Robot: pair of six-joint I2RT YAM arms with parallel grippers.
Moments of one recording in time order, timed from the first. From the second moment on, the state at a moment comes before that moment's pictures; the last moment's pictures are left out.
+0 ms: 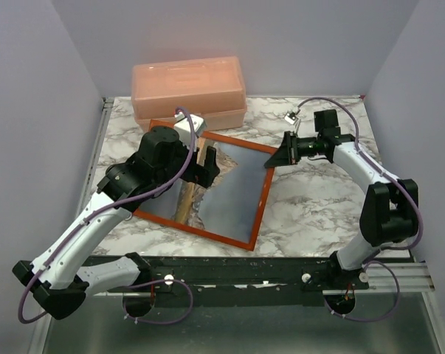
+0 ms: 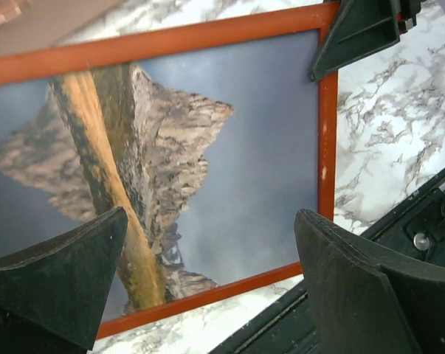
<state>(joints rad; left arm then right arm) -0.73 1.07 1.34 -0.74 -0.02 -0.20 0.15 1.60 1.19 -0.43 -1.18 0.09</state>
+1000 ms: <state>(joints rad) -0.21 1.31 0.97 -0.57 0.12 -0.35 0.12 1.80 1.18 -0.46 -0.33 0.26</state>
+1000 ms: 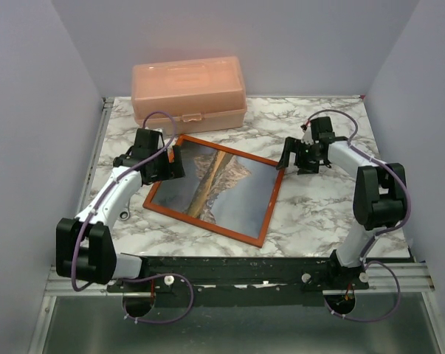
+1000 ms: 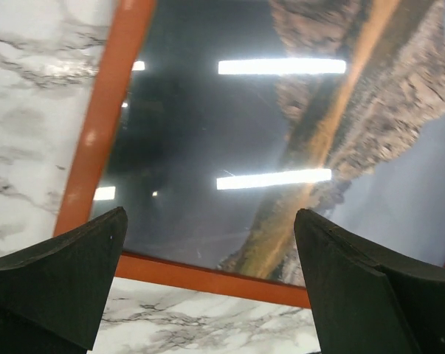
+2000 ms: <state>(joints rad) -0.06 1.81 1.21 -0.81 0.12 -0.33 0.30 1.74 1.03 -0.49 -0.37 0.71</state>
